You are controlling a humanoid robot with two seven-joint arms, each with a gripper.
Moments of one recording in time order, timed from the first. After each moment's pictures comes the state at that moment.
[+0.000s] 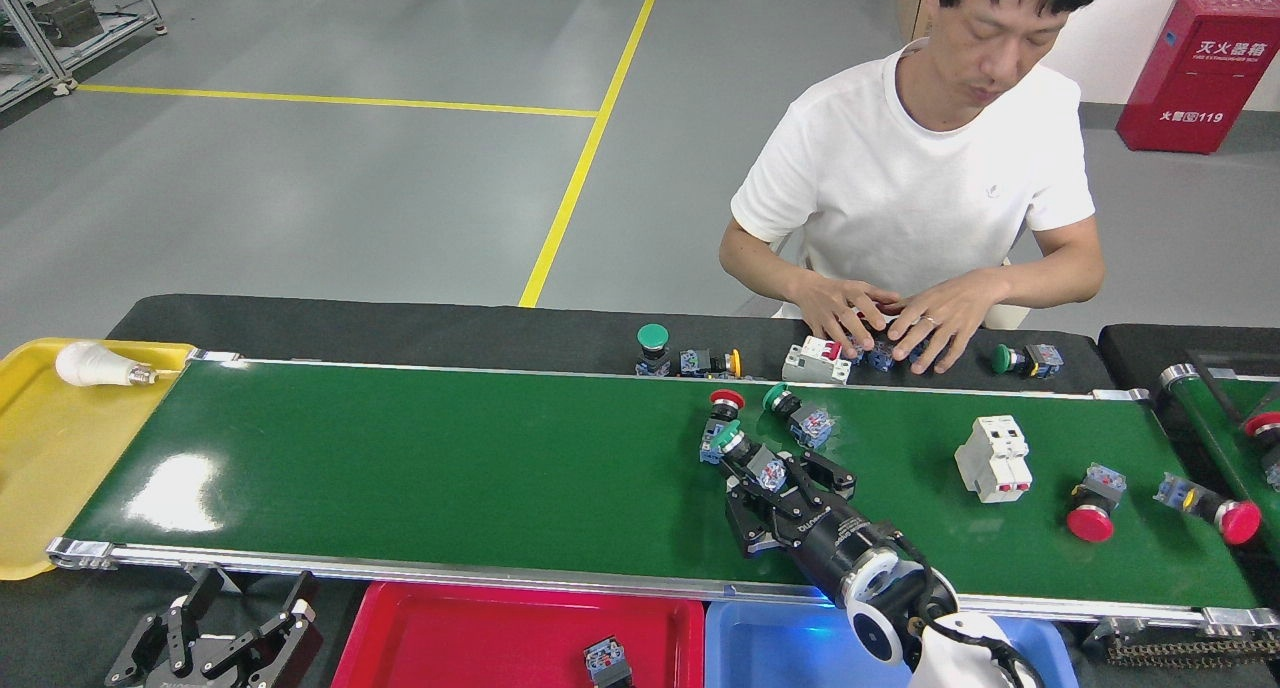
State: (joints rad) left arm 0.22 0.16 0.27 -1.76 -1.28 -0.40 -0.16; right arm -0.09 -0.10 0.27 -1.54 1.19 -0.51 0.14
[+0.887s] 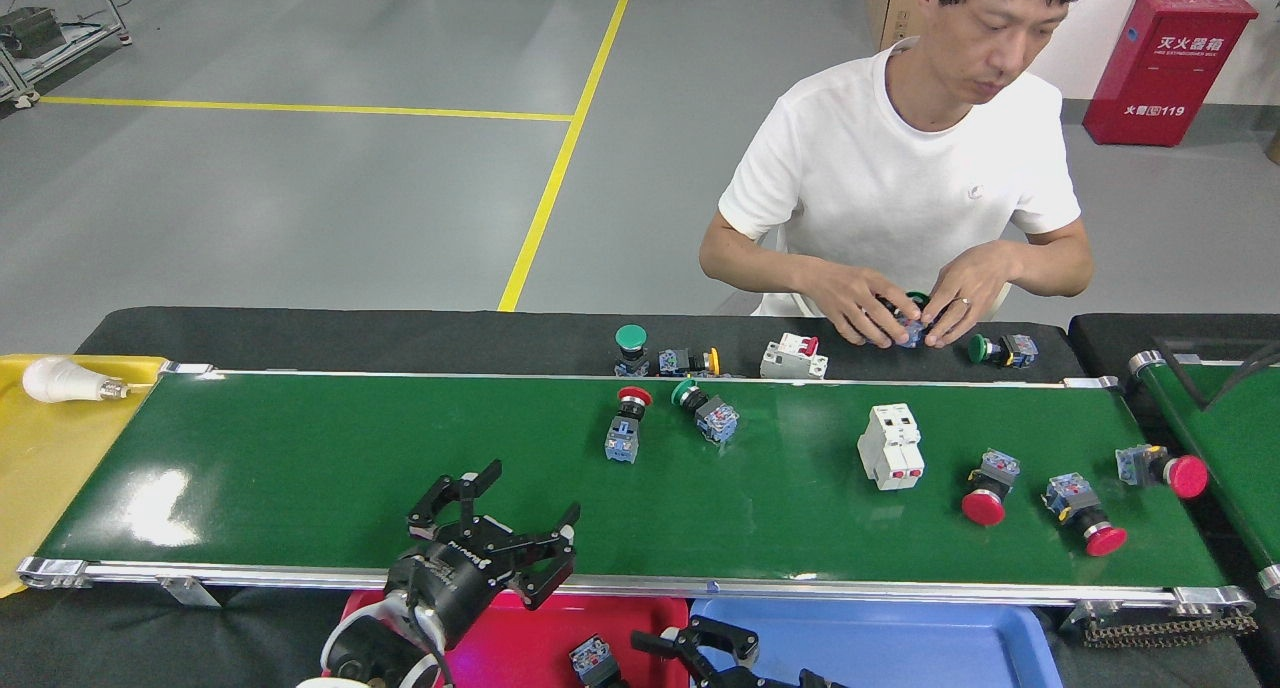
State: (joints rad) left arm -0.22 -0.05 -0.10 -1.38 -1.68 -0.41 -0.18; right arm -0.01 -0.03 0.18 -1.61 1.23 -0.77 0.18
